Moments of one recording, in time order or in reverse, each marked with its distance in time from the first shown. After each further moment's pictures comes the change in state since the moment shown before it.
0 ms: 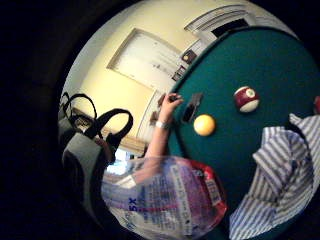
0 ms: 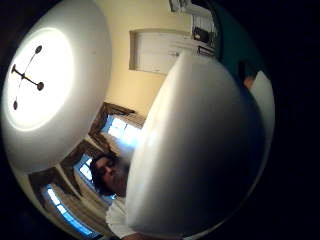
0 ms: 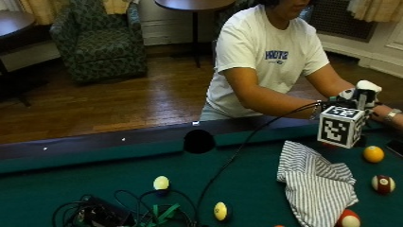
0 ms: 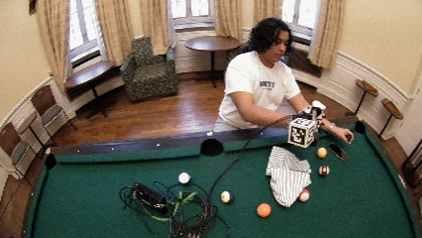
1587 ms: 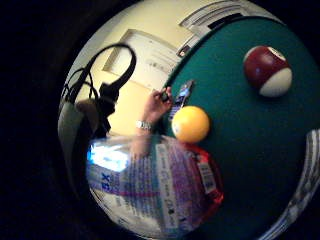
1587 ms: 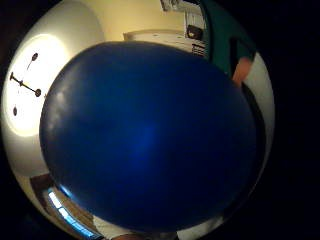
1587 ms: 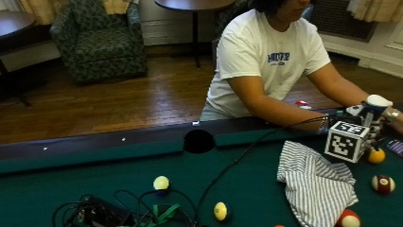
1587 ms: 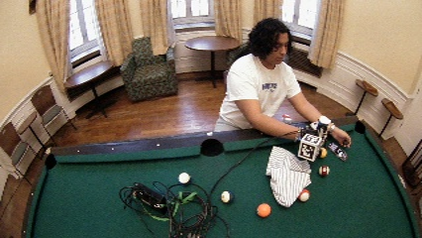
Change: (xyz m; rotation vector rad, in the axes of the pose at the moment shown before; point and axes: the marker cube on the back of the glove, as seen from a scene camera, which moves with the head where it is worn) arm 0.063 -0.009 0.052 -0.017 0.022 0.037
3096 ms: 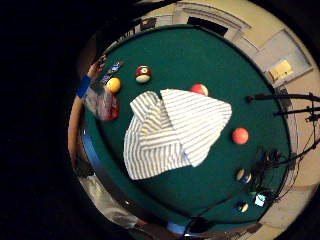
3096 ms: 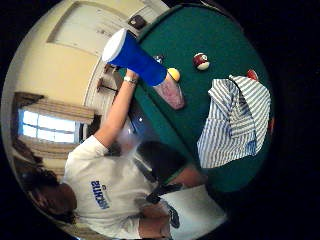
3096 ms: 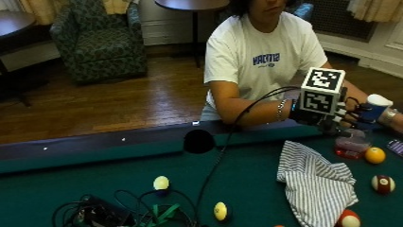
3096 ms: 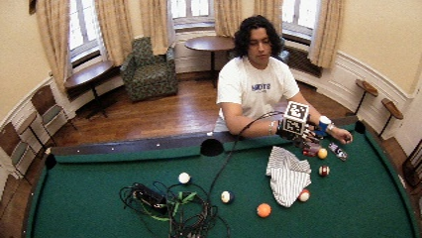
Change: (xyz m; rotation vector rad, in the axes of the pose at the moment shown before) arm -0.074 0.072 -0.153 -0.201 1.026 -0.047
